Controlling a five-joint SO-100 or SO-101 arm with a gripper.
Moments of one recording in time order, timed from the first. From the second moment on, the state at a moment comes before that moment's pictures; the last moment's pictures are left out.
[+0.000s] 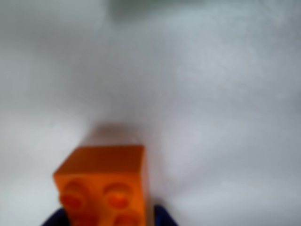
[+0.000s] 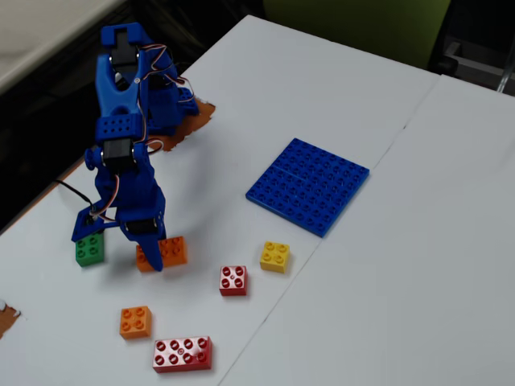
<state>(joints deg) 49.1 60.4 68.3 66.4 1.4</state>
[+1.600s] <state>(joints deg) 30.8 78.3 68.3 68.0 -3.2</state>
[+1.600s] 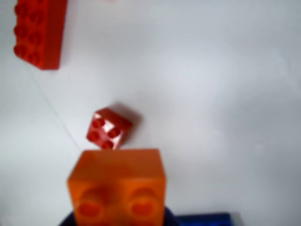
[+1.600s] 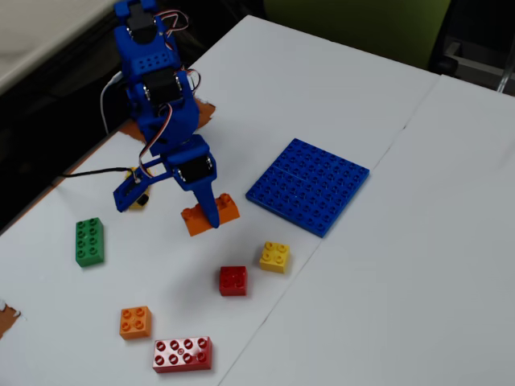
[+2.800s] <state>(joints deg) 11.5 81.8 63.6 75.7 -6.6</state>
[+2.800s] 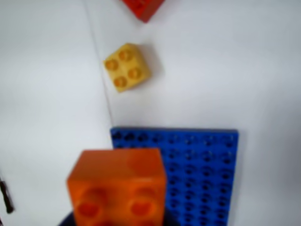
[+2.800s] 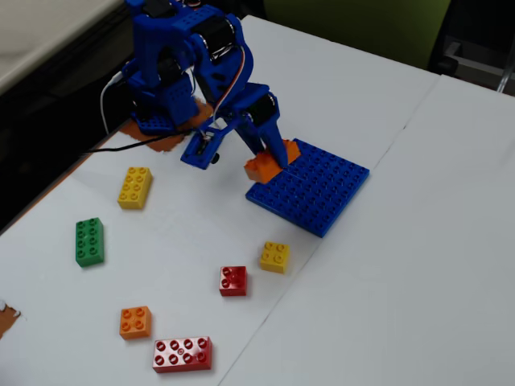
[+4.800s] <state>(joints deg) 2.5 65.4 43.6 90.9 -87.4</state>
